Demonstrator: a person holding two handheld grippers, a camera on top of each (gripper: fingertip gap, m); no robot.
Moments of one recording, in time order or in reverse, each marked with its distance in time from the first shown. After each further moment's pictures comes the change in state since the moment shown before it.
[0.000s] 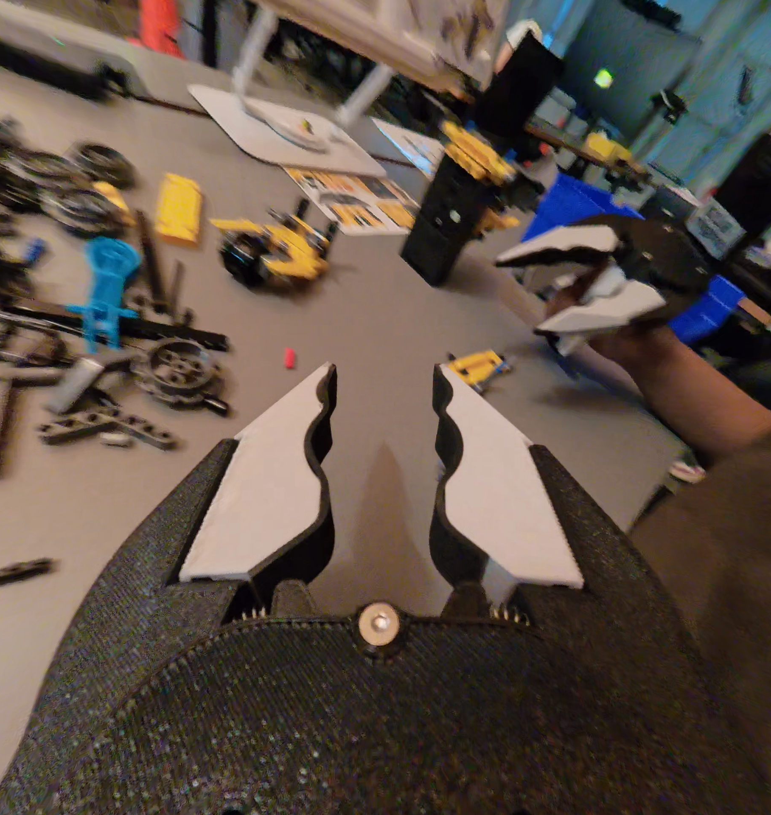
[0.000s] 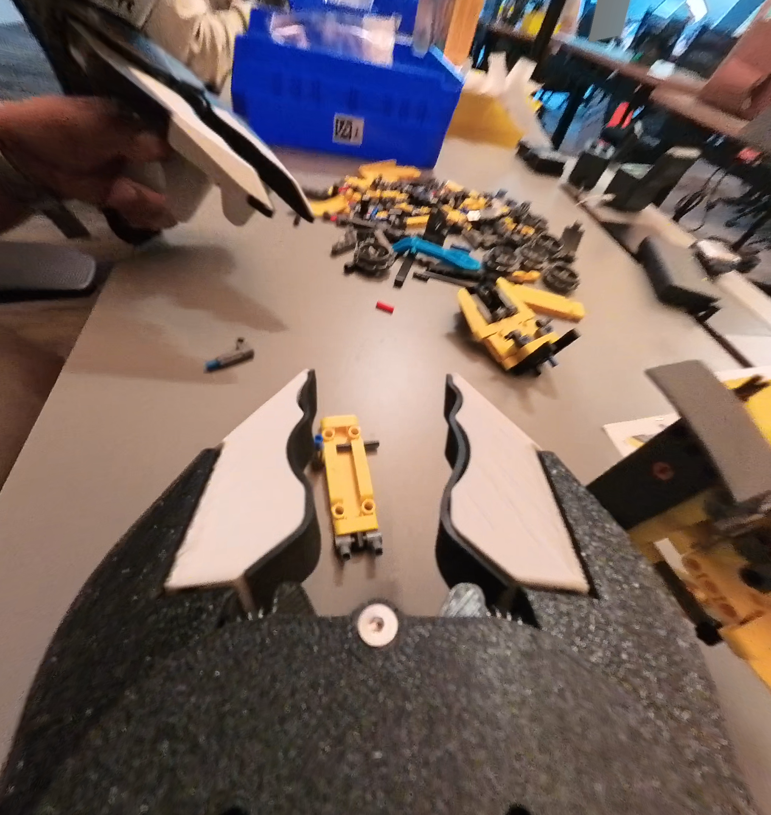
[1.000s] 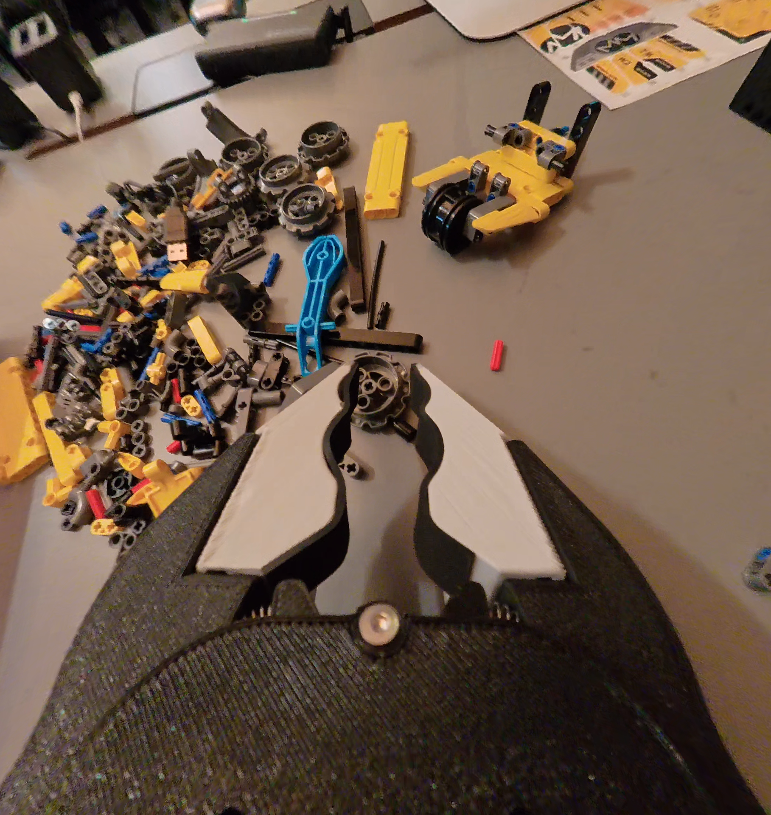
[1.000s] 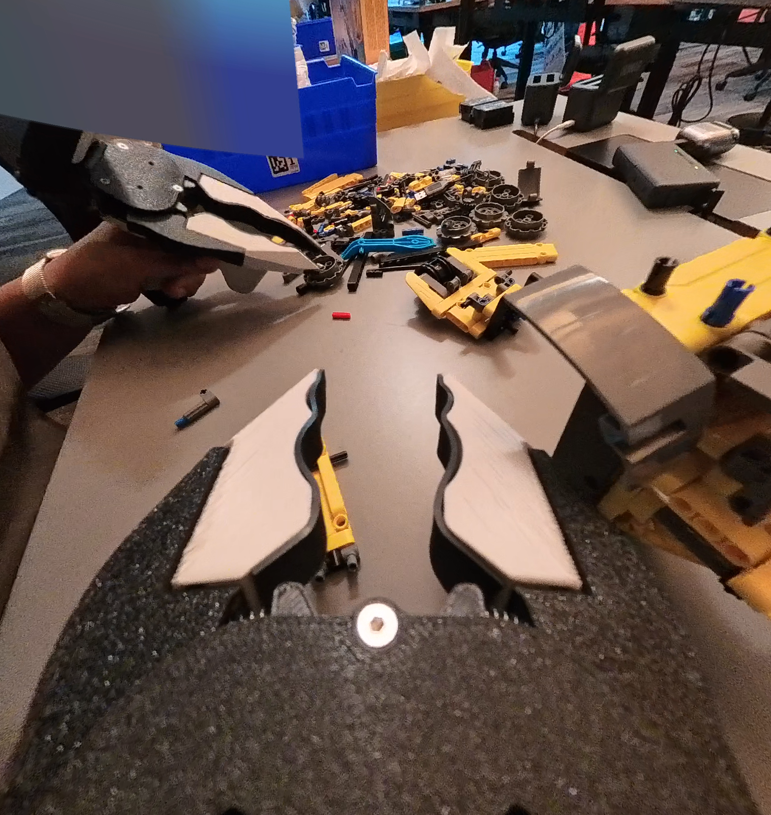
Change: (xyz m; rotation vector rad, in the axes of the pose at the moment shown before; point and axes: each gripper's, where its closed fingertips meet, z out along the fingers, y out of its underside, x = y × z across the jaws) left arm -0.098 0.003 0.027 -0.229 -0.585 0.348; right arm 0.037 0.014 0.008 0.003 0.035 0.310
